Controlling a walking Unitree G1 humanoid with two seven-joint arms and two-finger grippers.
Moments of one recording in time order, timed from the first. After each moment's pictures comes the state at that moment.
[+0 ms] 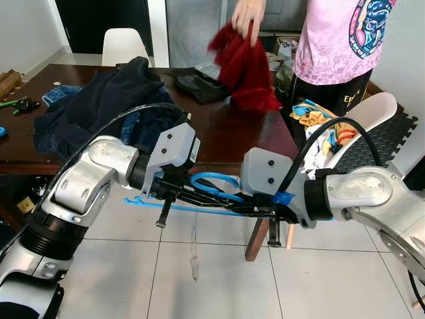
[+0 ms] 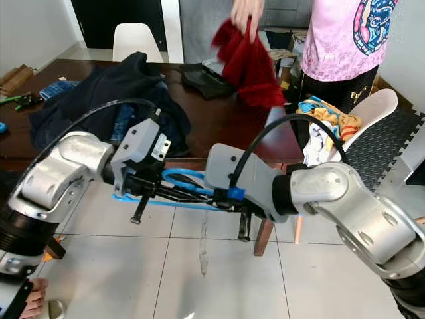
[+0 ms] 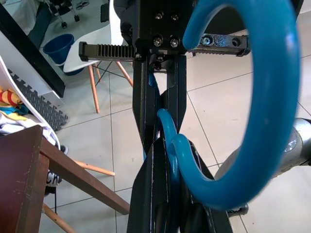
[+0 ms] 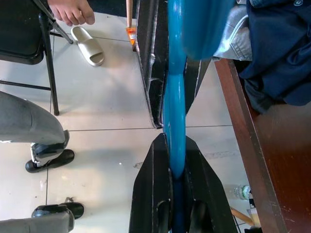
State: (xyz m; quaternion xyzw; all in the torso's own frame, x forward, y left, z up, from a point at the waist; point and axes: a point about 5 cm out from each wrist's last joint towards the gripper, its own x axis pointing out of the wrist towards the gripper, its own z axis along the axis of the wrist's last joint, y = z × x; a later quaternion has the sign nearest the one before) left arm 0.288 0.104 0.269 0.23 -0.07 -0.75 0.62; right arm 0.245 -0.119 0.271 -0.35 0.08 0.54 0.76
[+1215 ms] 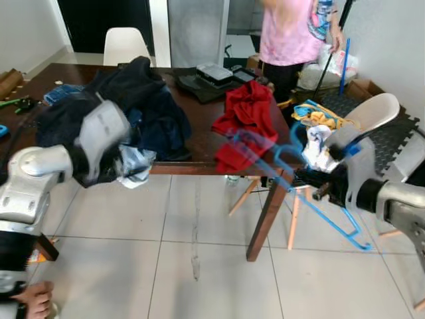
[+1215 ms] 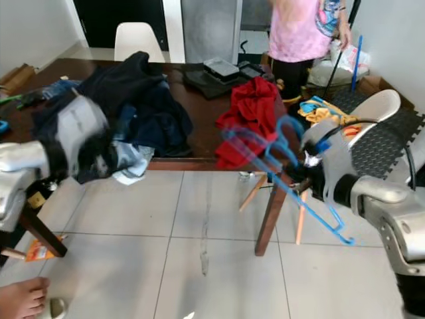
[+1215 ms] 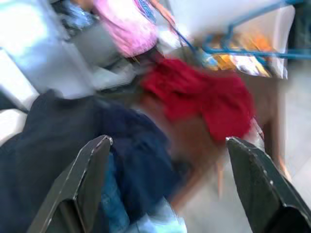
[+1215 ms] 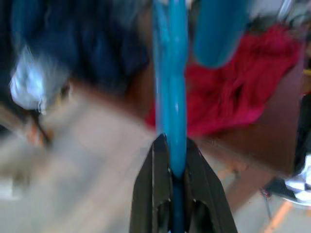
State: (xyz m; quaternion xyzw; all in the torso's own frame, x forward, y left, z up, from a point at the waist) left arm 0.328 0.207 0.272 0.19 -0.15 -0.25 0.94; right arm 0.293 -0.230 0.252 -0.03 0.02 0.24 0.97
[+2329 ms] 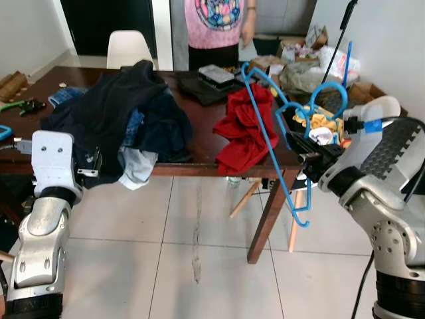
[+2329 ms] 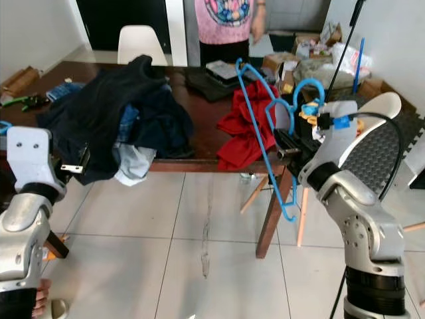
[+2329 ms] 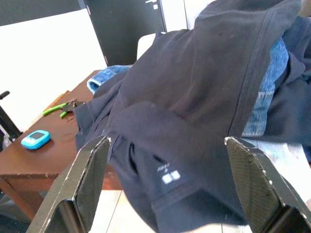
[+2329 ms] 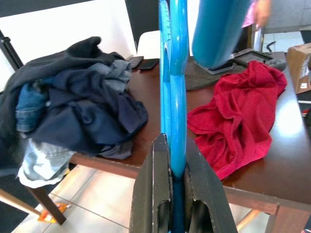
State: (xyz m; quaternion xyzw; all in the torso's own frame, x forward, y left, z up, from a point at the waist) left arm 0.294 0.254 0.203 0.12 -0.09 0.12 0.98; right arm 0.302 -0.202 0.246 0.07 -0.05 0.19 0.98
